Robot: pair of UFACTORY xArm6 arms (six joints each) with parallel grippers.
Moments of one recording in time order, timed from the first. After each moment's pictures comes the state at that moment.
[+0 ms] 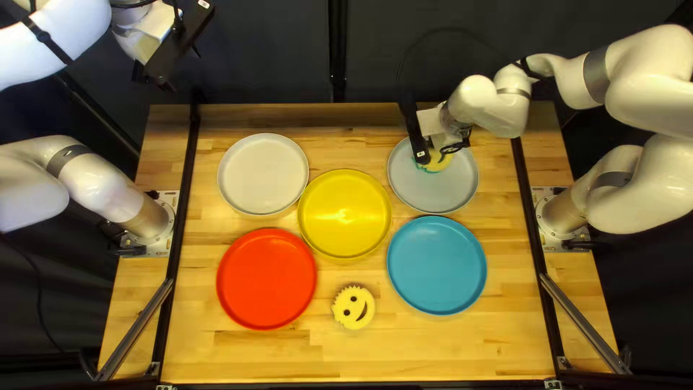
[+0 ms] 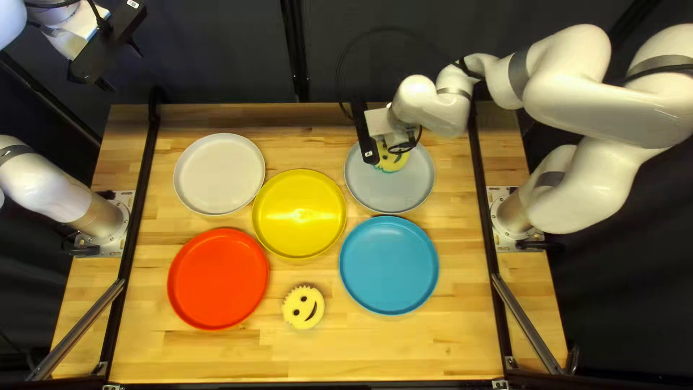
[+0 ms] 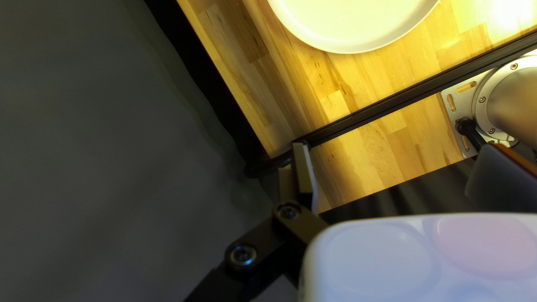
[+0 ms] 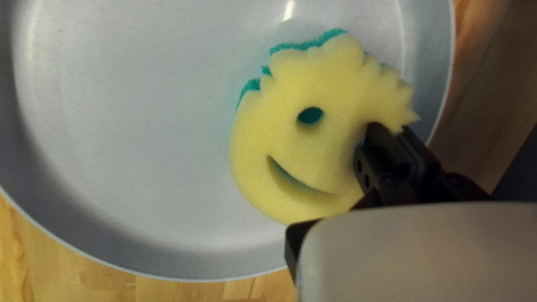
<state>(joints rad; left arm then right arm) 0.95 -0.81 -0.78 -0.08 1.48 1.49 -0.53 -0.09 -0.47 -0.31 0.43 -0.47</state>
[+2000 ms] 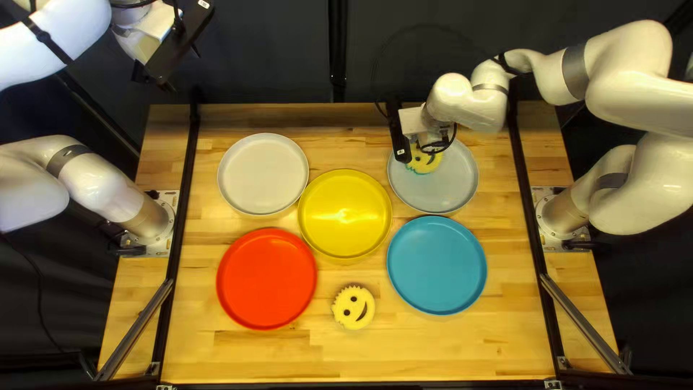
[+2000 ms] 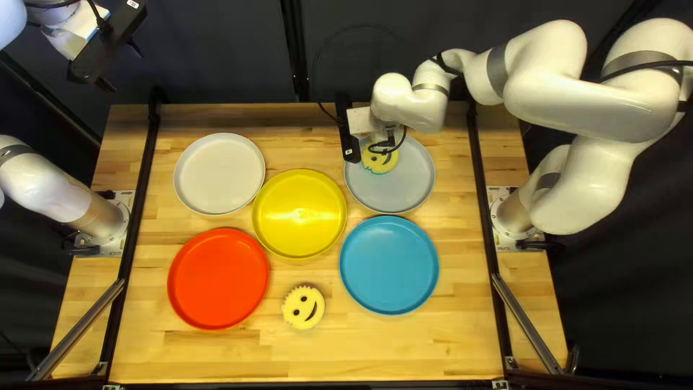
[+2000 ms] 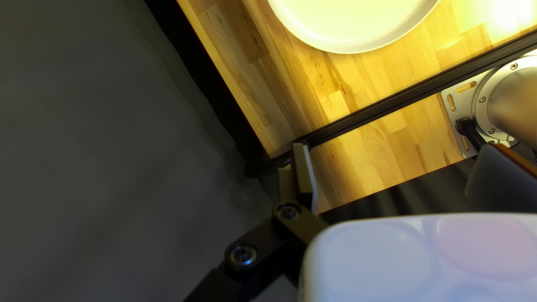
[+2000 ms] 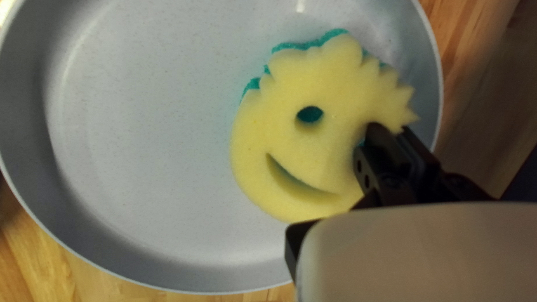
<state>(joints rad) 0.95 -0.81 -0.78 -0.08 1.48 1.49 -0.41 0.01 -0.61 -0.27 0.57 -0.33</state>
